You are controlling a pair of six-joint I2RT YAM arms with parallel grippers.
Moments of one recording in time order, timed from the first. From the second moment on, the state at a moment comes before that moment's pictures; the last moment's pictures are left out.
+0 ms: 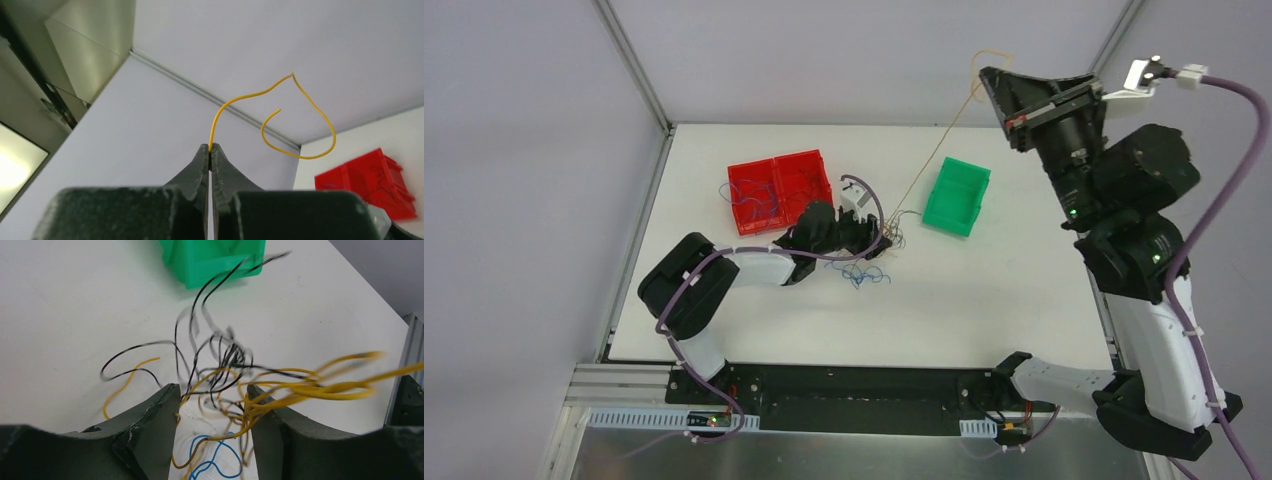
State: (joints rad) left arm -0.71 1.72 0.80 0.67 0.29 -0.33; right arm 0.67 1.11 1.78 -0.42 0.29 1.01
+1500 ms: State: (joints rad) left arm -0.68 1.32 0.68 0.34 -0.05 -0.29; right arm 0.67 0.64 0.57 -0.47 0.85 0.83
